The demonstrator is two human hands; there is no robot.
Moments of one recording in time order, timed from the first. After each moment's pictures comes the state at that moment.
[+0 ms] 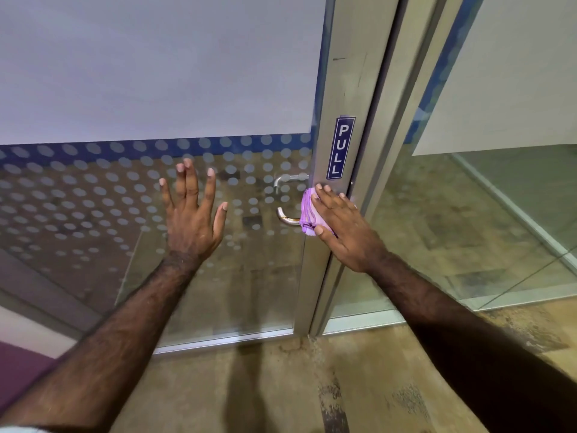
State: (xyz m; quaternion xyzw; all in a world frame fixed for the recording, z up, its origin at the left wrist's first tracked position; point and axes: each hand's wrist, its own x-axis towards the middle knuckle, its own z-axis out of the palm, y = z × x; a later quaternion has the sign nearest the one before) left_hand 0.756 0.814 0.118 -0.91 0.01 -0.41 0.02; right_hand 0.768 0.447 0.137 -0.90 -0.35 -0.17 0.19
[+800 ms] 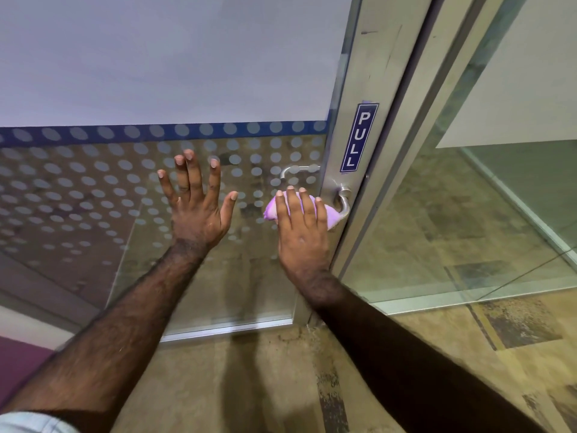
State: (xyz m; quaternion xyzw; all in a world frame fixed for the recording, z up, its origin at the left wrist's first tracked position) left_hand 0.789 0.815 0.097 -0.89 -0.01 -0.46 0.03; right_hand 0.749 0.582 0.094 -0.91 -0.17 -0.36 0.05
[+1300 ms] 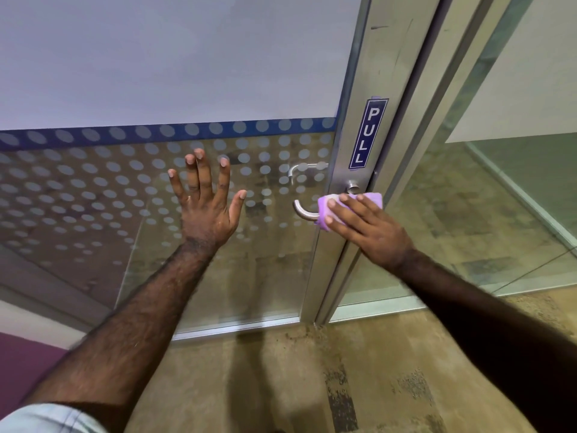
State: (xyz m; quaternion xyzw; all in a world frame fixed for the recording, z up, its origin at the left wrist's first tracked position) left_hand 0.786 0.816 0.100 -0.89 -0.01 -0.44 0.05; right_hand 0.794 0.424 0.097 -0.81 -0.46 -0.36 -0.06
